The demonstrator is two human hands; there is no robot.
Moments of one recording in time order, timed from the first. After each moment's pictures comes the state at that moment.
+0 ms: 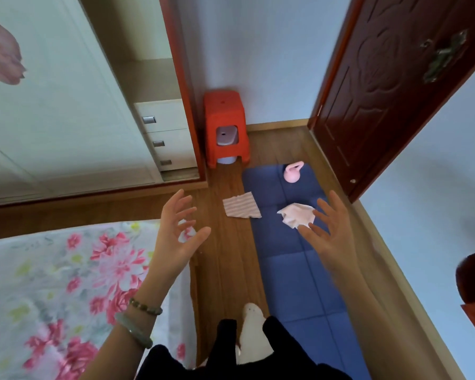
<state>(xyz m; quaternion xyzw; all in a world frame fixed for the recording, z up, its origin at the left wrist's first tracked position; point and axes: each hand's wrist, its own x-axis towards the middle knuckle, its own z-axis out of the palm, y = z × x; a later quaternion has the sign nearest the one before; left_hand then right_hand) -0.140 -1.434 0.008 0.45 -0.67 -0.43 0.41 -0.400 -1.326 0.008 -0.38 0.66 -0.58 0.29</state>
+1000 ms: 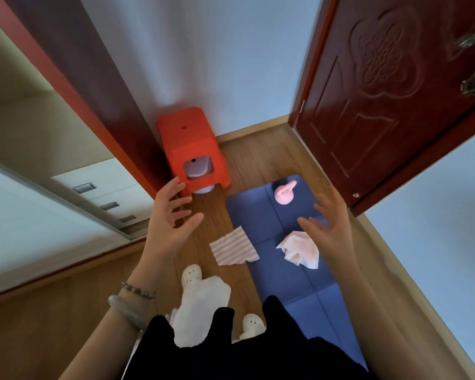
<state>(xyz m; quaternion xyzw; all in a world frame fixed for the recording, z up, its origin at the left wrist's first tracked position) -0.347 -1.897 -0.019 0.40 -0.69 -0.50 0.34 -0.582 -1.724 -0.027 -0.25 0.72 -0.59 0.27</state>
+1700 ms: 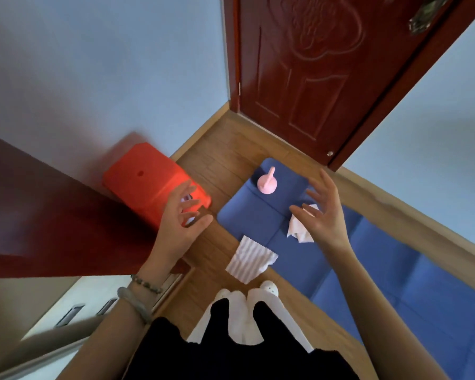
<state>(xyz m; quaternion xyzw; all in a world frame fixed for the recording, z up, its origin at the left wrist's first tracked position) -0.430 -2.161 -0.046 0.21 -0.76 -0.60 0.14 -0.557 -1.916 -0.049 -0.08 0.77 -0.62 0.12</state>
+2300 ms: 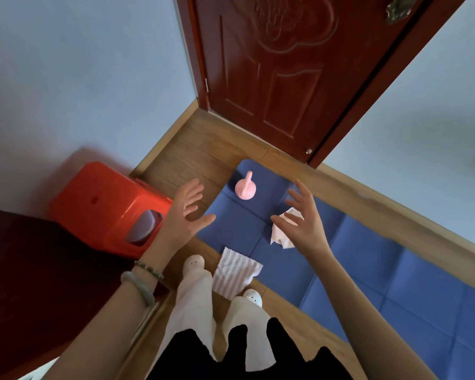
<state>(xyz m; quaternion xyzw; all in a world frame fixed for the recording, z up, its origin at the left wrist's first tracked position) -0.594 -2.169 -0.127 0.19 -0.75 -0.63 -0.02 -0.667 -1.919 -0.113 -0.03 0.80 -0.57 0.18</state>
